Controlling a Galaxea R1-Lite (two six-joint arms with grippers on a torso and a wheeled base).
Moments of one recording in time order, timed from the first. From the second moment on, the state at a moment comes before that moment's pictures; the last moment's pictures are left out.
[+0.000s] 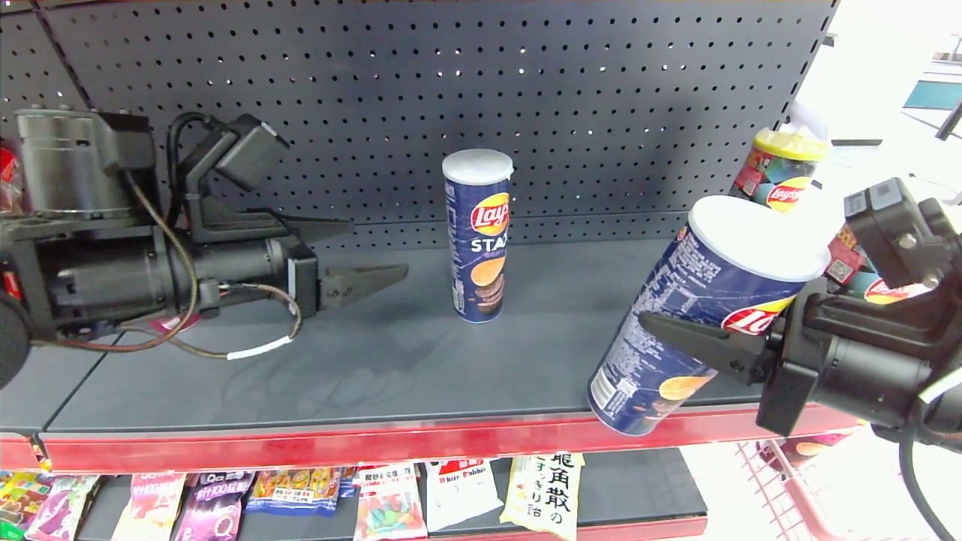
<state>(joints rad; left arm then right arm) -0.33 1.55 -0.94 -0.35 -0.49 0.15 0.60 1.31 -0.57 -0.65 0.25 -0.08</state>
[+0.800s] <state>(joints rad) -0.45 1.88 -1.31 -0.39 -0.46 0.14 0.59 1.32 -0.57 -0.65 0.25 -0.08</state>
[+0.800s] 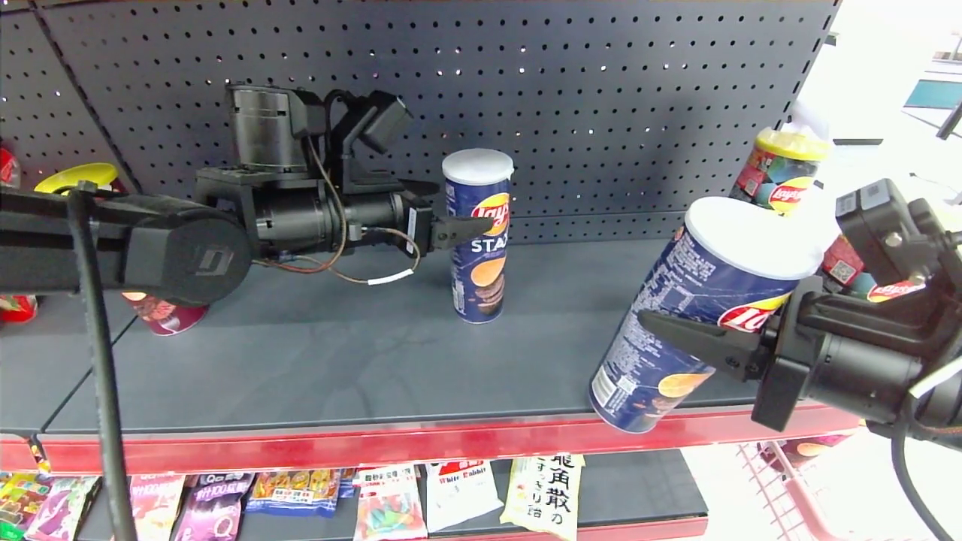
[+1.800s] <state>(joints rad) -0.51 2.01 -1.42 -0.39 -0.46 0.14 0.57 1.32 -0.57 -0.65 0.25 -0.08</state>
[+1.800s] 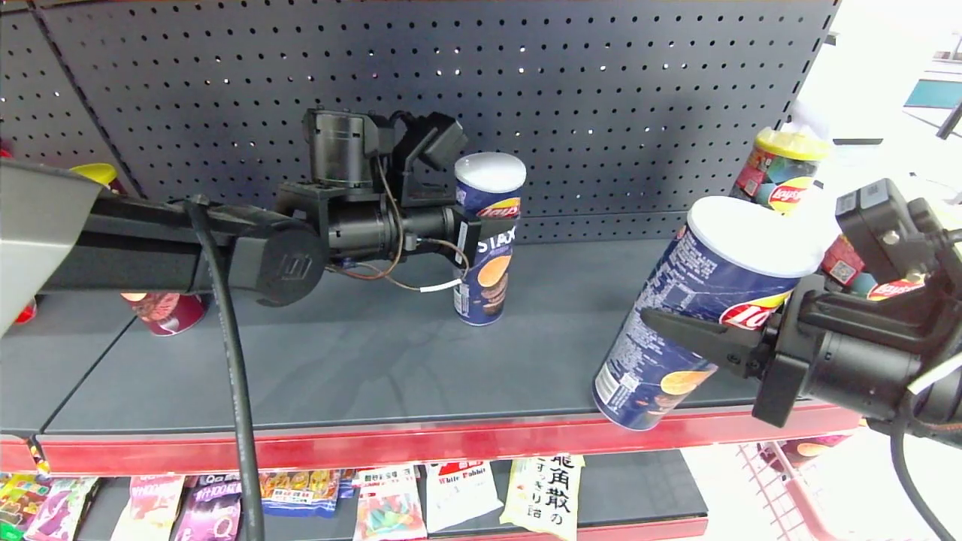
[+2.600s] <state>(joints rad) -0.45 1.87 -1.28 -0.39 -0.82 0.22 0.57 1.32 -0.56 -0.65 0.25 -0.08</state>
